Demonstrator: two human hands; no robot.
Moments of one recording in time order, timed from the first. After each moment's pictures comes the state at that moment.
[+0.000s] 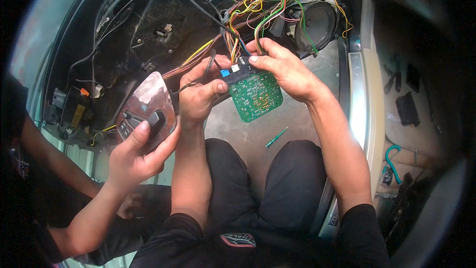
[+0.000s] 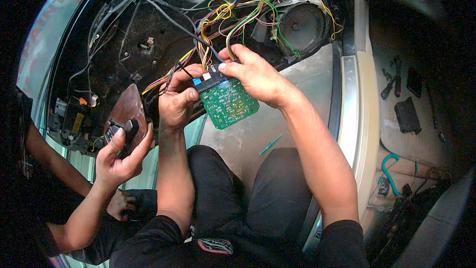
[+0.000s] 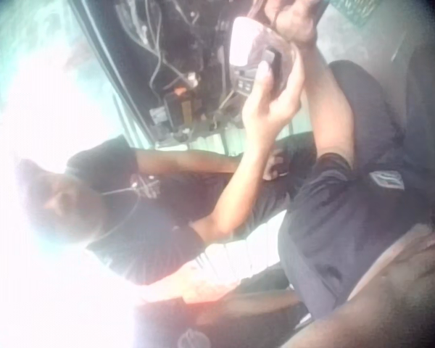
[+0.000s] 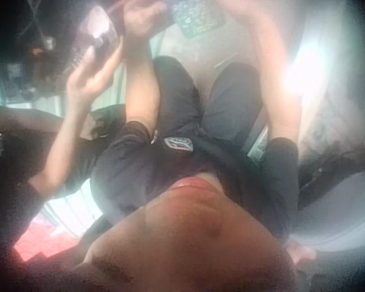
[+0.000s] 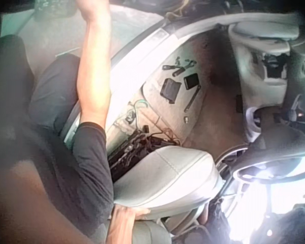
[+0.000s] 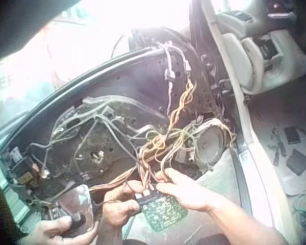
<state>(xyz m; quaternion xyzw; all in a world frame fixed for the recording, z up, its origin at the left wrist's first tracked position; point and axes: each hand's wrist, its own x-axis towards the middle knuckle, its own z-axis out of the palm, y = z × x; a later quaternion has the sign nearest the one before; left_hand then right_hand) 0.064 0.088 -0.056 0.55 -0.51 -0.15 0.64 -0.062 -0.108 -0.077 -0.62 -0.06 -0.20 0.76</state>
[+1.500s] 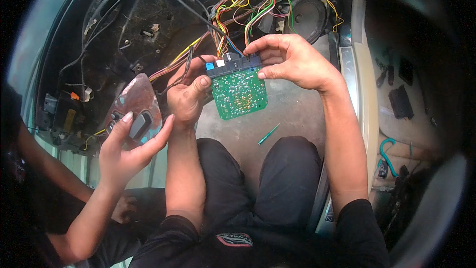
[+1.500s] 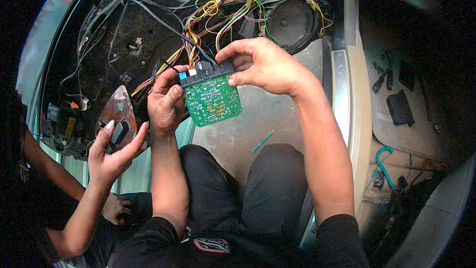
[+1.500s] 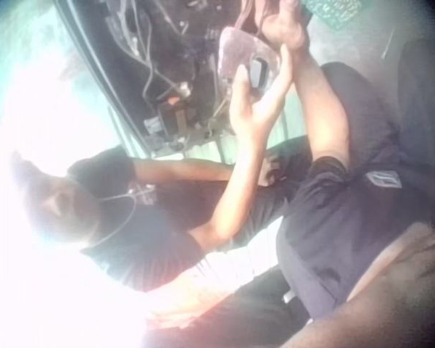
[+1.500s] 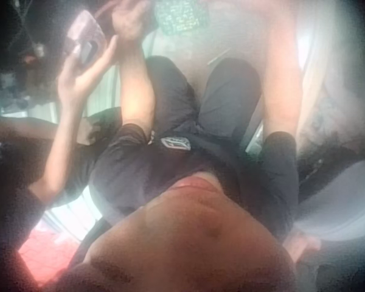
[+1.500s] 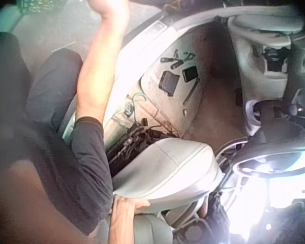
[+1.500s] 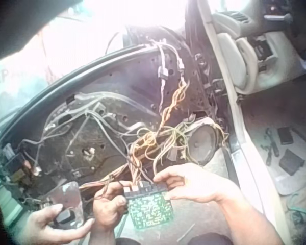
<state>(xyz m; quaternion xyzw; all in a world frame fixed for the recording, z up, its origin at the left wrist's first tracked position) 0.044 0.086 -0.056 0.55 -0.44 -0.15 0.69 -0.090 -0.148 -0.071 -0.70 -0.12 -0.17 0.68</state>
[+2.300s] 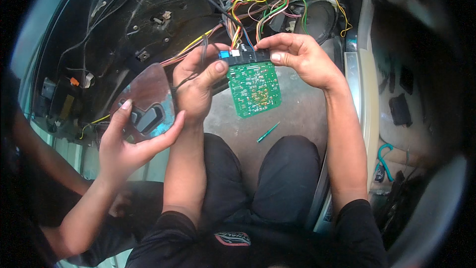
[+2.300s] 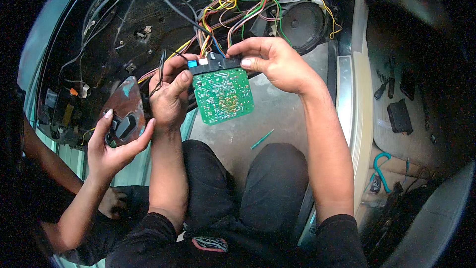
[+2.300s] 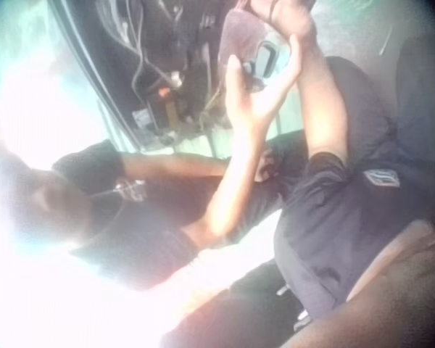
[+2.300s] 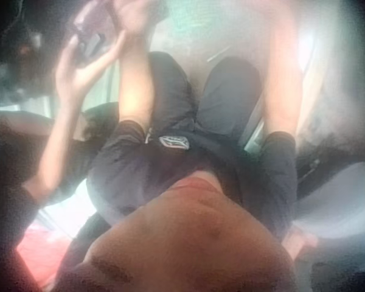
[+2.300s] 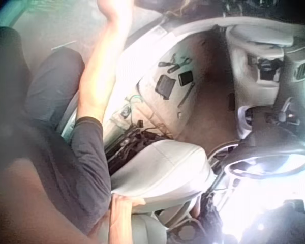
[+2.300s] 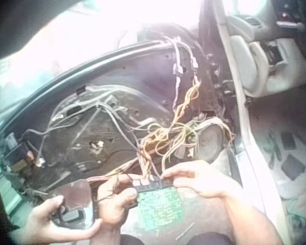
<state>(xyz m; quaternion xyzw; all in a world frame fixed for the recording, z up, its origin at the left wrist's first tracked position) 0.021 0.078 -0.038 0.57 -0.42 -0.11 0.70 -0.079 -0.145 -0.082 -0.67 -0.10 -0.20 0.71</state>
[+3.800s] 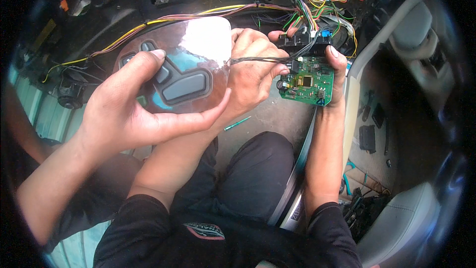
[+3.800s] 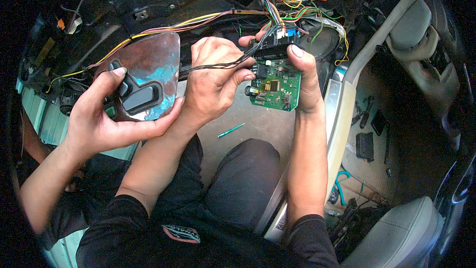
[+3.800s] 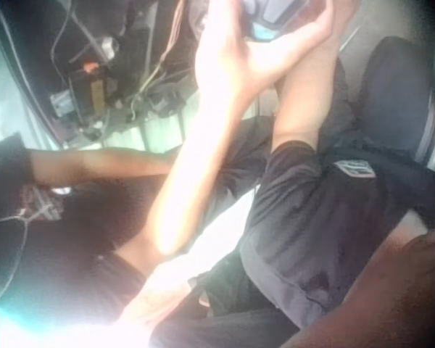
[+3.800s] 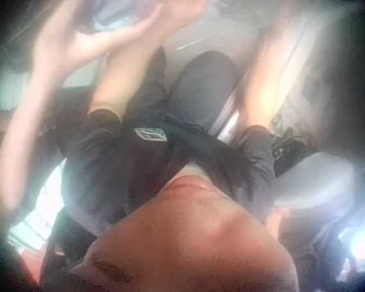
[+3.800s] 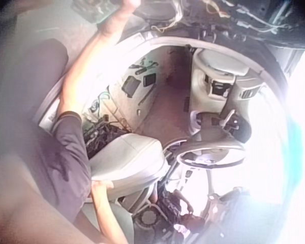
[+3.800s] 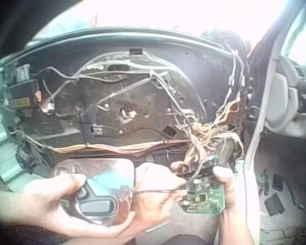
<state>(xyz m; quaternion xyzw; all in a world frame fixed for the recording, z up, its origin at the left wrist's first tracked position) 0.004 0.055 -0.075 0.59 -0.55 0.34 0.47 -0.081 -0.104 -0.061 -0.47 -0.17 -0.14 0.85</state>
